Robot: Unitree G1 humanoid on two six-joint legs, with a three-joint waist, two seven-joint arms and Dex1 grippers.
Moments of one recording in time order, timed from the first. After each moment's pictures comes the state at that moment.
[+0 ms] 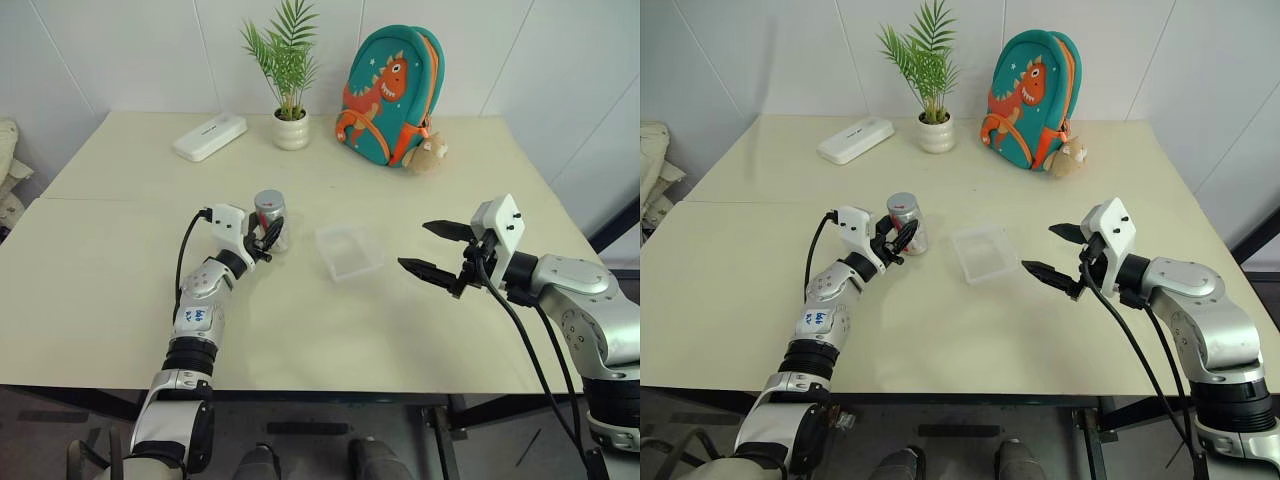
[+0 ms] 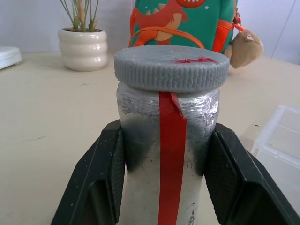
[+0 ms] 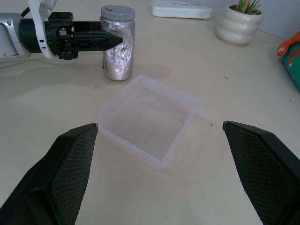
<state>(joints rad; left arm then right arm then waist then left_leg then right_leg) -0.70 0.23 0.14 0.57 -0.21 -0.07 -0.40 -0.44 -0.72 -0.12 -0.23 0.49 0.57 0.84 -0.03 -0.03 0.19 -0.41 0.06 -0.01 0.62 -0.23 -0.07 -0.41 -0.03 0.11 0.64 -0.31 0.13</state>
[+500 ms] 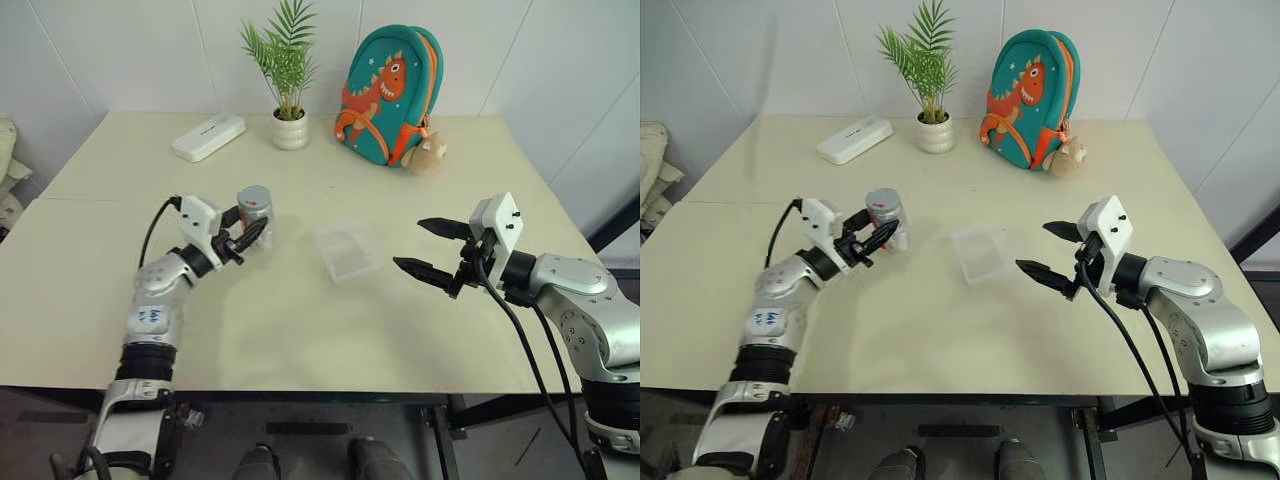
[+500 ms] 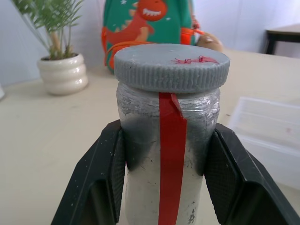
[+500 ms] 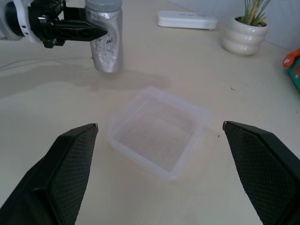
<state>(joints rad) -0.61 0.44 0.16 0.35 -0.30 0.00 -0.69 -0.44 -0.70 -0.12 -0.29 0.52 0.59 0.82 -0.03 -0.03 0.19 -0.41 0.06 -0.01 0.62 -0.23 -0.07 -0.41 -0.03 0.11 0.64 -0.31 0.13</state>
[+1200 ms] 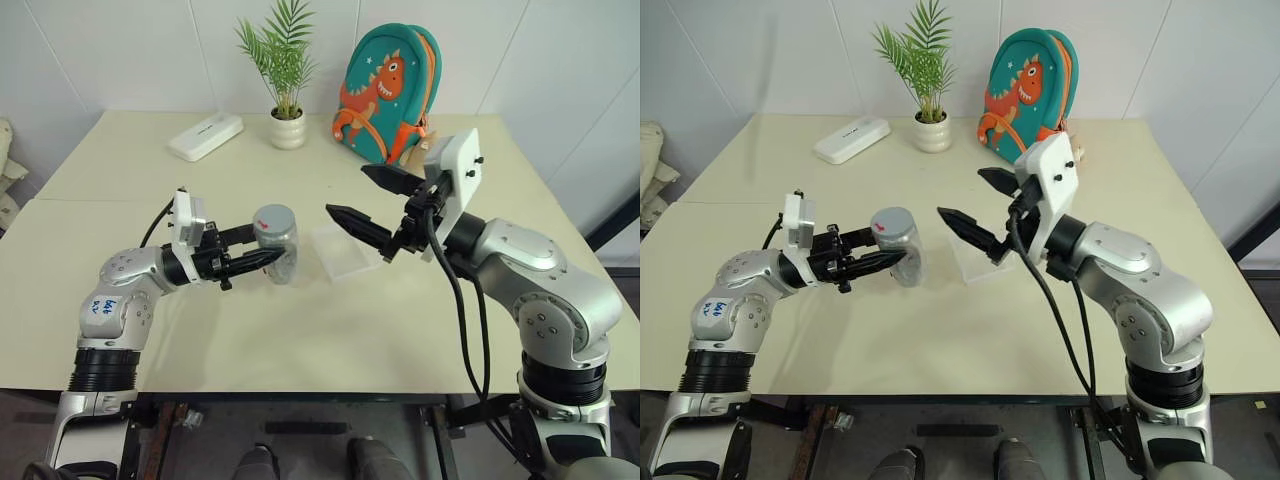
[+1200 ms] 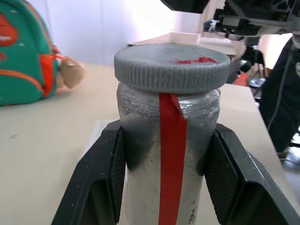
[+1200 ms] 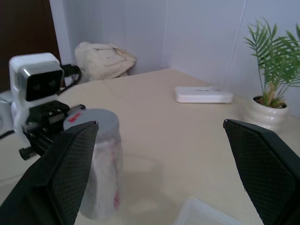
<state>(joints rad) -0.57 0.57 0.11 0.10 -0.58 0.31 -1.13 -0.71 -0.41 -0.05 -0.56 0.69 0.90 0.43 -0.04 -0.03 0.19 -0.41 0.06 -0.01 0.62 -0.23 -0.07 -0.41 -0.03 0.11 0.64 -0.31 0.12</state>
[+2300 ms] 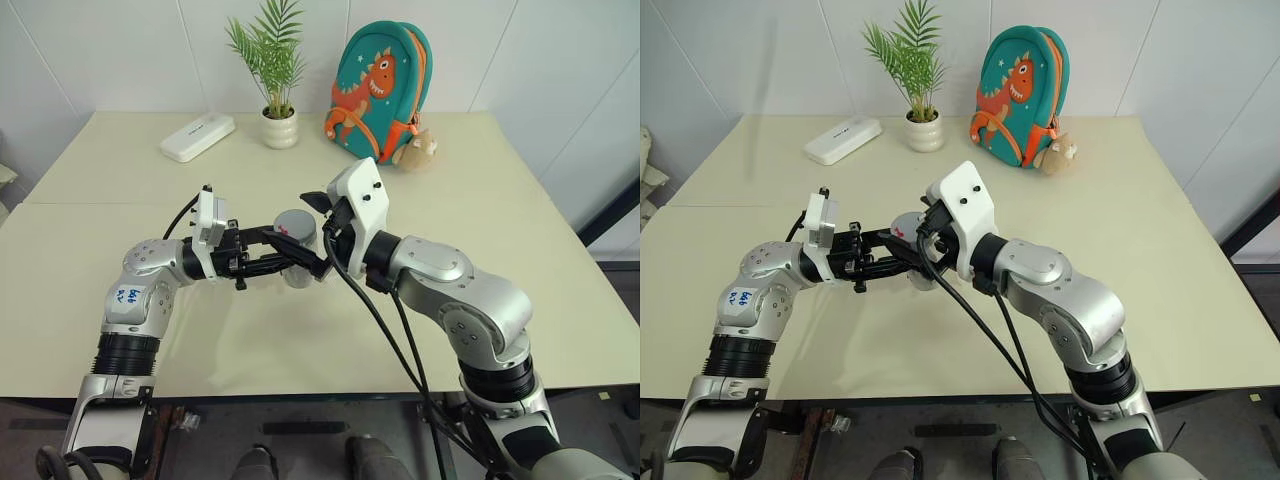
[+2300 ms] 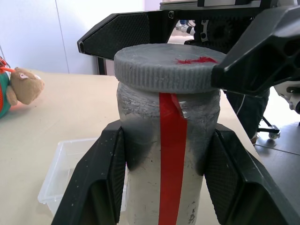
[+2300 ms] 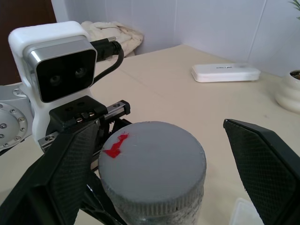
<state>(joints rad) -0.65 0.53 0.06 0.18 -0.53 0.24 -1.21 -0.76 -0.22 0.19 -0.49 0.53 0.93 0.28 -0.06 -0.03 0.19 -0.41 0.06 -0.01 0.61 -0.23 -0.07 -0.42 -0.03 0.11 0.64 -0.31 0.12</state>
